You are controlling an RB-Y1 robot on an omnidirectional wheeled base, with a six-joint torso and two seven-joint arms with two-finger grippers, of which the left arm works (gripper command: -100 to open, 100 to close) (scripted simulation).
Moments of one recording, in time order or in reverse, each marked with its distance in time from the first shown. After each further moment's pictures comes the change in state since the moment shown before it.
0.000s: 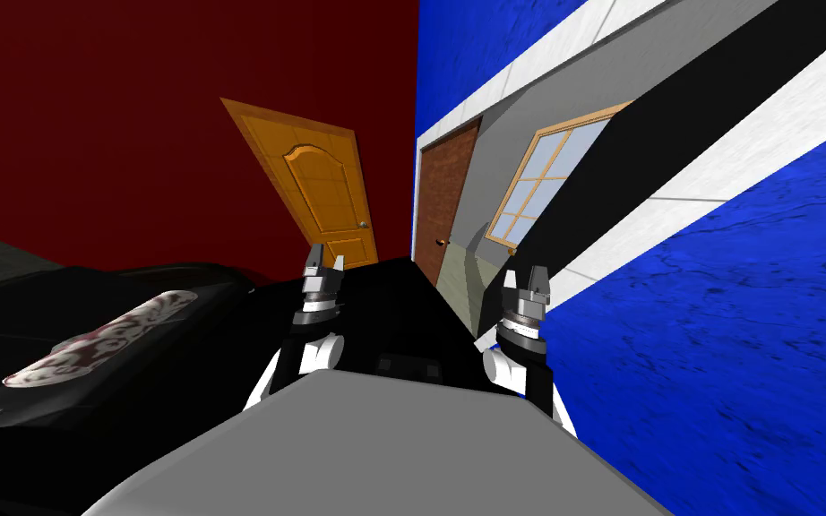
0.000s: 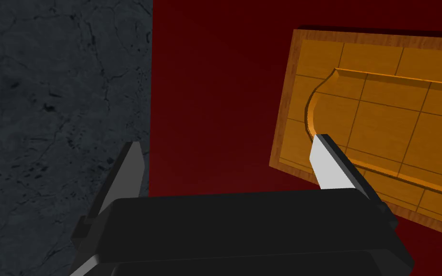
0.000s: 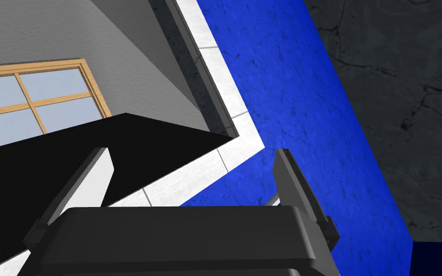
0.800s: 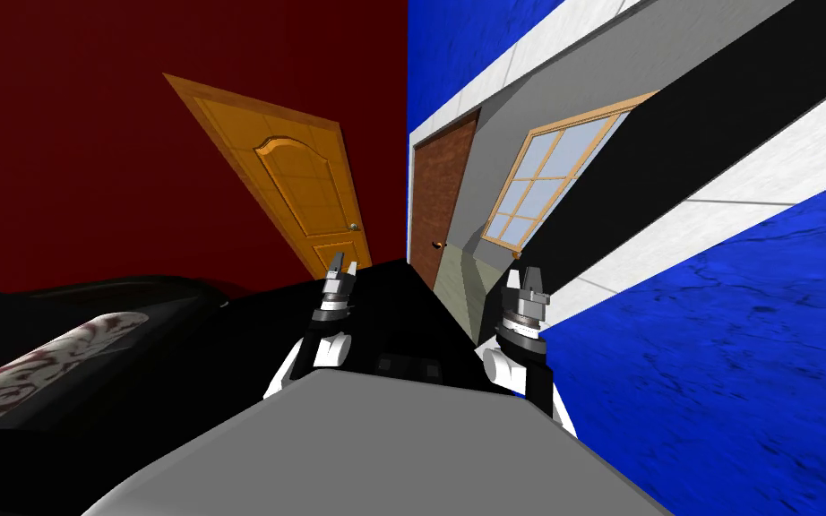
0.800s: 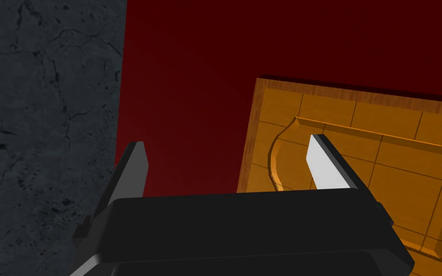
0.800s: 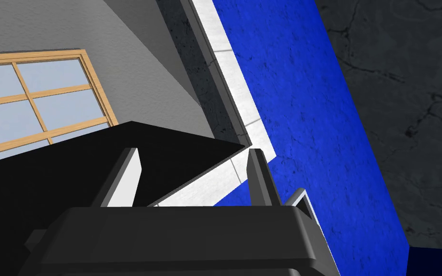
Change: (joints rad) arm -0.055 0.055 -0.036 0.146 -0.010 -0.030 0.019
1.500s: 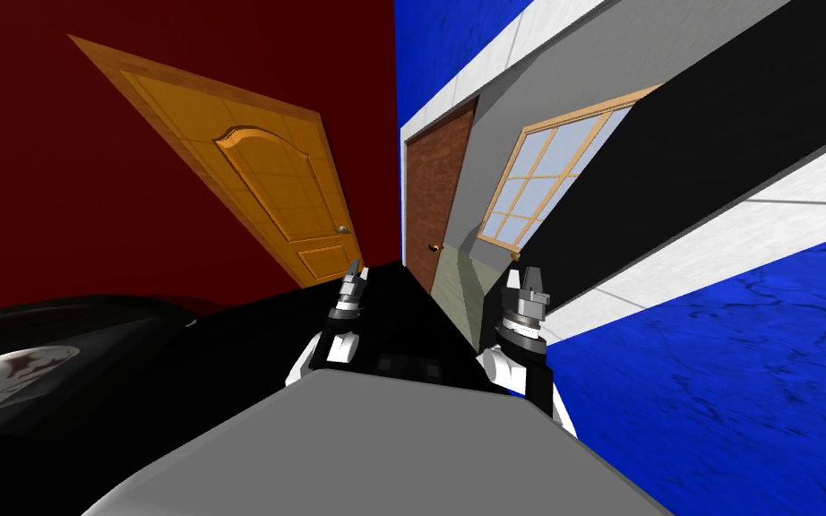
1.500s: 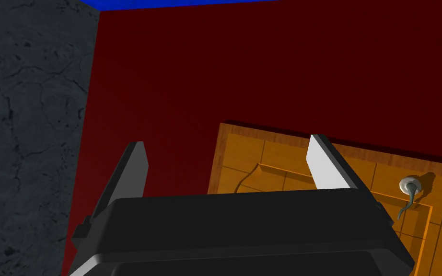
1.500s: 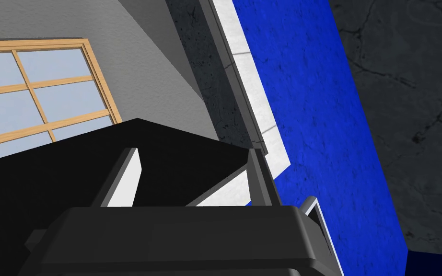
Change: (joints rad) arm -0.065 0.032 -0.045 0.160 -0.015 -0.029 0.018
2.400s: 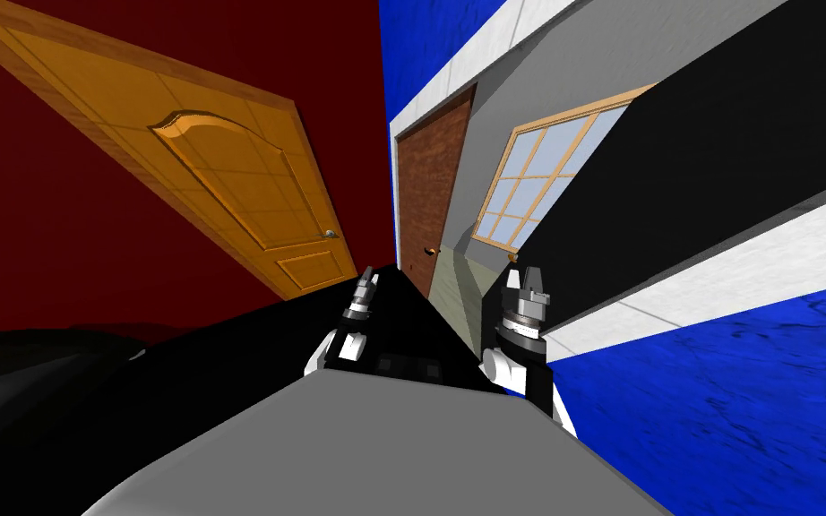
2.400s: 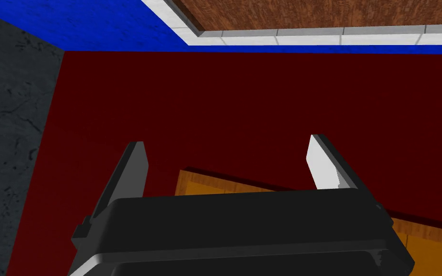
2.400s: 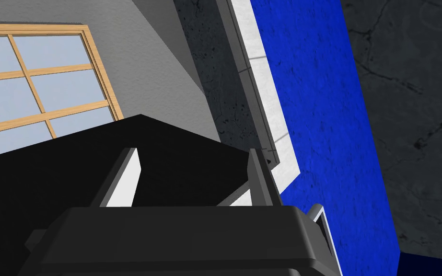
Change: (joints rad) arm -0.077 0.022 -0.048 0.192 -0.015 -0.039 0.022
